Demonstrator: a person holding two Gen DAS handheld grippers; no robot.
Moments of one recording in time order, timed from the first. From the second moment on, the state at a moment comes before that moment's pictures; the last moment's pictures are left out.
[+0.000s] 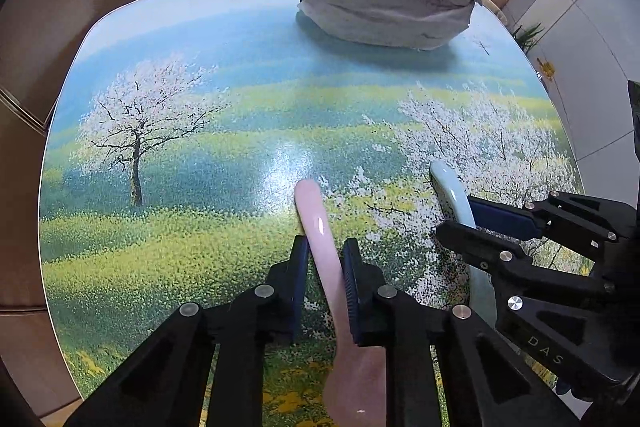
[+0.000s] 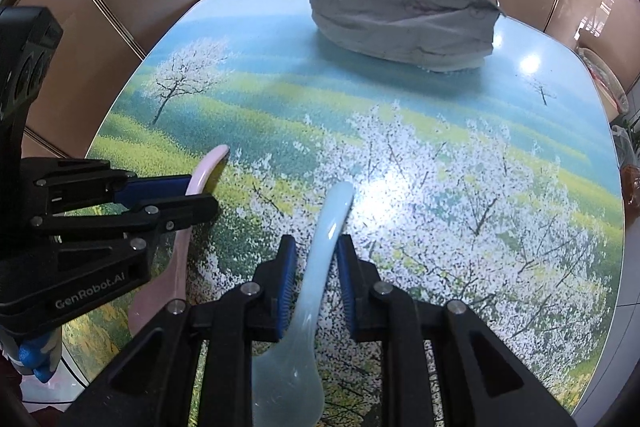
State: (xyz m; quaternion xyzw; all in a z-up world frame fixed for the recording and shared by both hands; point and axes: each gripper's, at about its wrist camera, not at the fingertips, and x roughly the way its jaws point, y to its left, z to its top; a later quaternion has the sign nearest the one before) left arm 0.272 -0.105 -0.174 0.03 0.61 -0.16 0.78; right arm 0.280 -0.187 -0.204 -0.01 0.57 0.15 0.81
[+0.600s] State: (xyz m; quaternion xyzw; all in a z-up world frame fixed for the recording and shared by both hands) left arm 0.248 -0.079 -0.153 0.01 0.58 -0.16 0.80; right arm 0.251 -0.215 -0.176 0.02 0.53 0.15 0.84
